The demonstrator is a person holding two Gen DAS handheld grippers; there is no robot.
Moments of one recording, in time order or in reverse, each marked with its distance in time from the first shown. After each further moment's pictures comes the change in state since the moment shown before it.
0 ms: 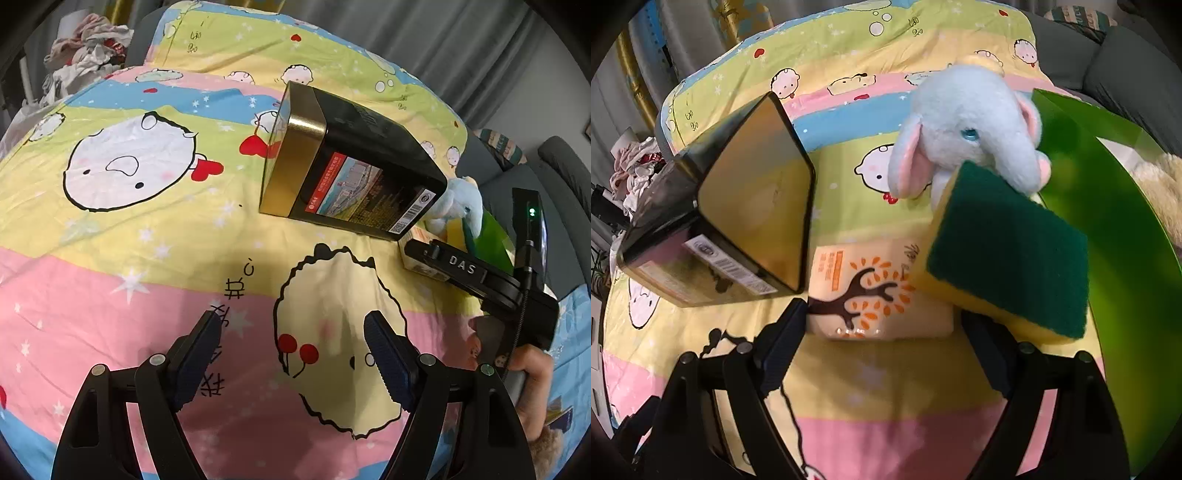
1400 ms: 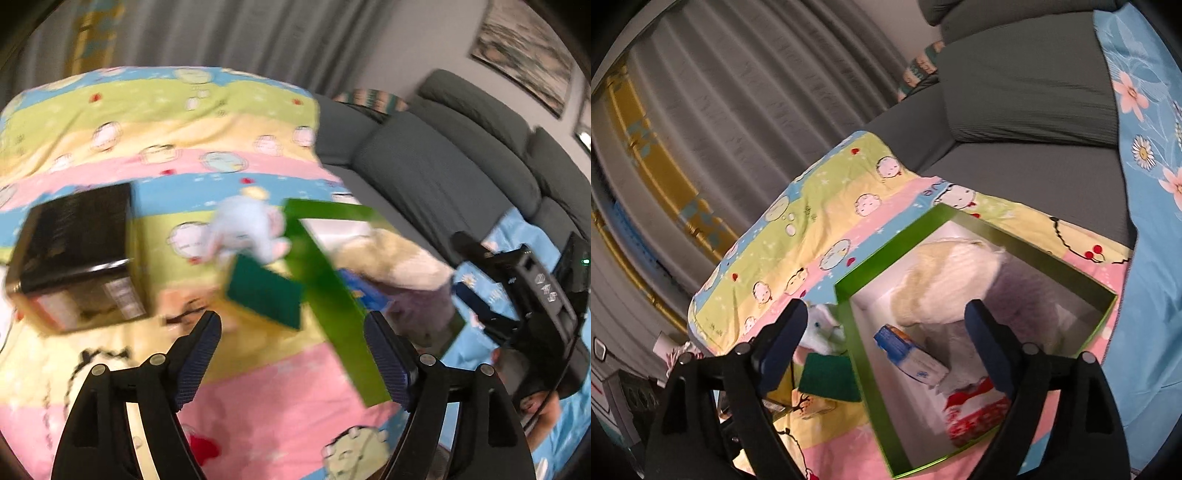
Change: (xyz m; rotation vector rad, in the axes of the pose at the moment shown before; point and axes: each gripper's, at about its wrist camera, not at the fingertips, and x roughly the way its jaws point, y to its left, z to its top) left arm 0.000 -0.194 0.030 0.354 -0.014 -0.254; right arm -0.184 -0.183 -0.028 0.512 -0.465 0.113
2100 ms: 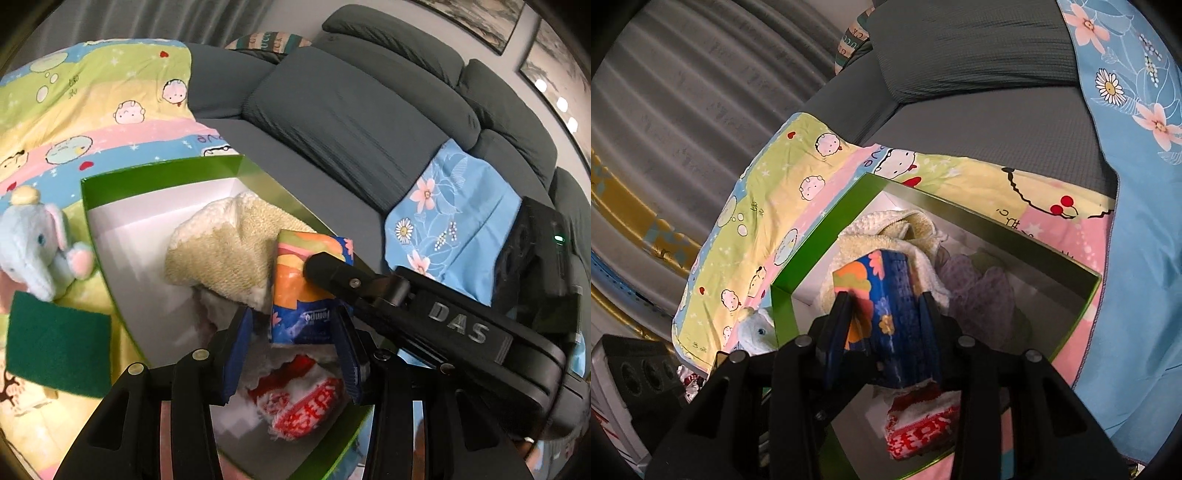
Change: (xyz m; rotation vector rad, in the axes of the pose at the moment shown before) left arm 0.111 -0.121 0.010 0.219 0.178 -0.315; right arm 0.033 -0.064 0.005 0.194 0.118 -0.126
